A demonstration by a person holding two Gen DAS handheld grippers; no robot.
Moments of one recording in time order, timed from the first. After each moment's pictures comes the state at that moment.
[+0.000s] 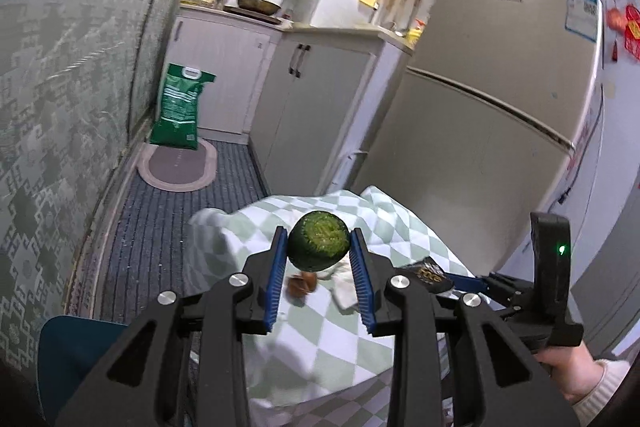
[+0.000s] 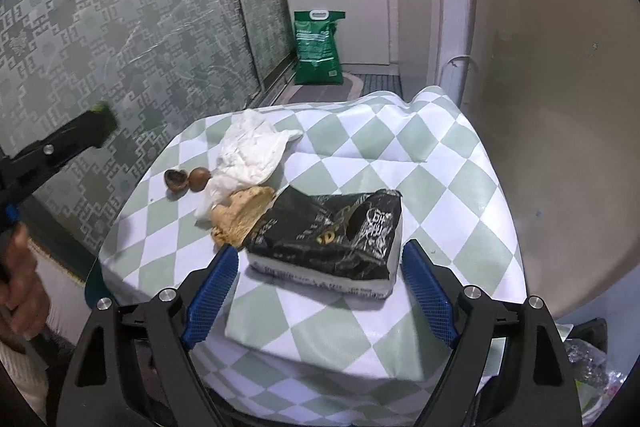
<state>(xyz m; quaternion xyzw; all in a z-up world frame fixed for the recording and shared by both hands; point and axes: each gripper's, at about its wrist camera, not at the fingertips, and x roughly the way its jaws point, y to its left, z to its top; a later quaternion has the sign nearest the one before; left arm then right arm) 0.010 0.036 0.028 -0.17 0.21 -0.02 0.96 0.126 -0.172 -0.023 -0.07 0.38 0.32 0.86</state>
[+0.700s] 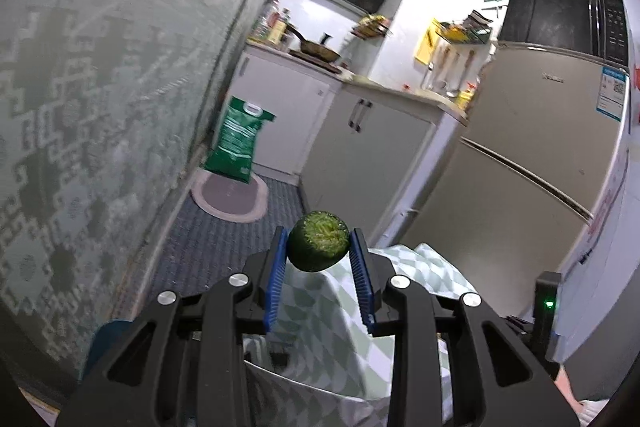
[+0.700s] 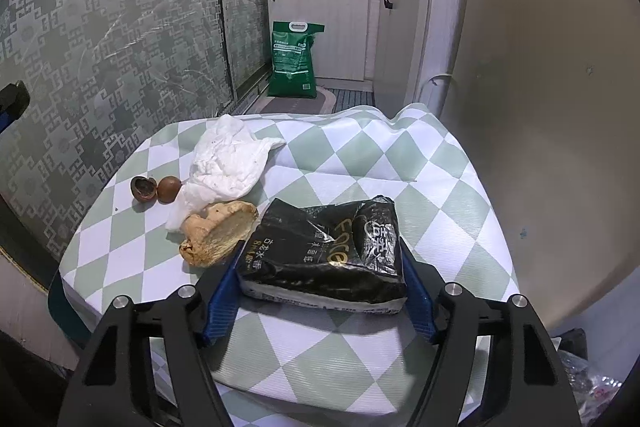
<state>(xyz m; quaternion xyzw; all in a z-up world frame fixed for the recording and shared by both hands) -0.052 0.102 0.049 -0.21 0.14 0.08 0.96 0.127 -0.156 -0.029 -0.10 0.34 0.28 0.89</state>
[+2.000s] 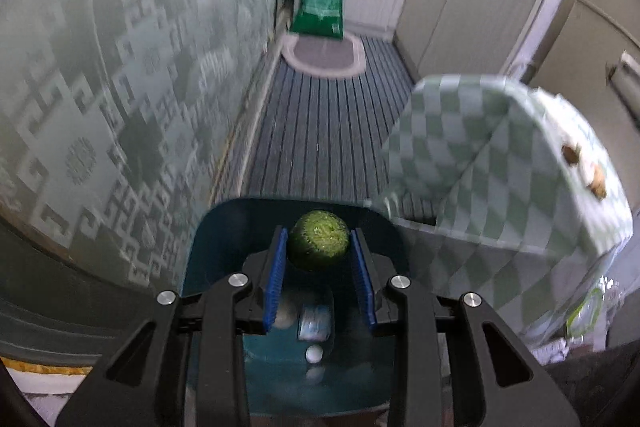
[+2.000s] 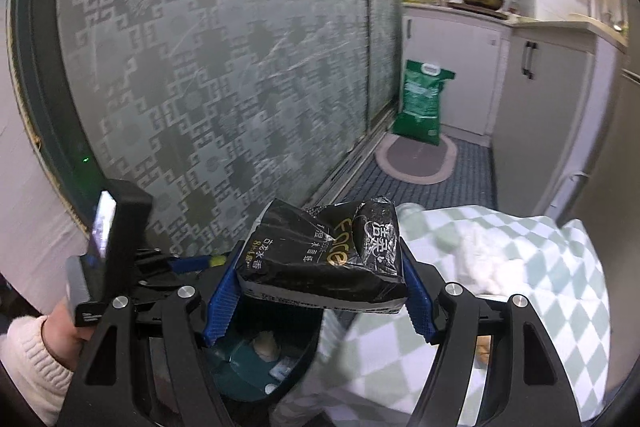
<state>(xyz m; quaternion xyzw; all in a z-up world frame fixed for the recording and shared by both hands) -0.046 0.164 -0.068 -0.16 0.44 0.16 0.87 0.035 -0.013 0.040 -0.13 0.29 0.47 0.83</state>
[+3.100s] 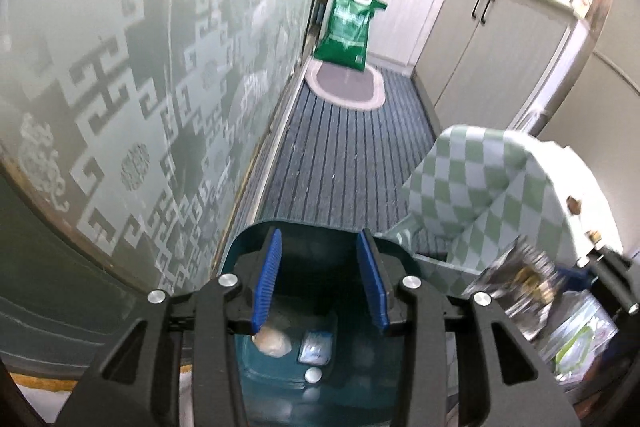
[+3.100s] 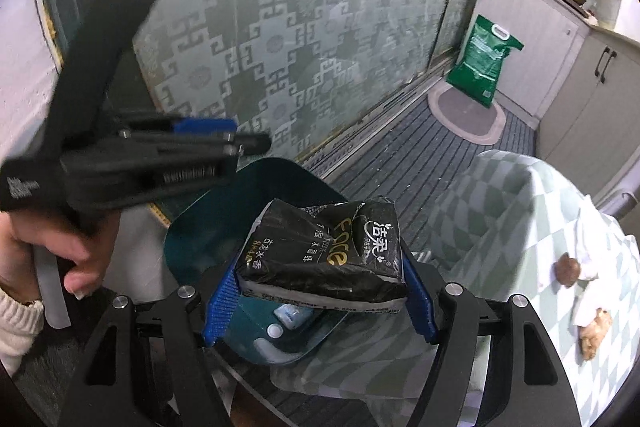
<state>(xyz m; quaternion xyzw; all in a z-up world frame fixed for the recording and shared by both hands) -0.071 0.196 -0.043 -0.21 0.36 0.20 0.89 -0.012 0.058 -0.037 -0.27 0.36 0.50 0.74</state>
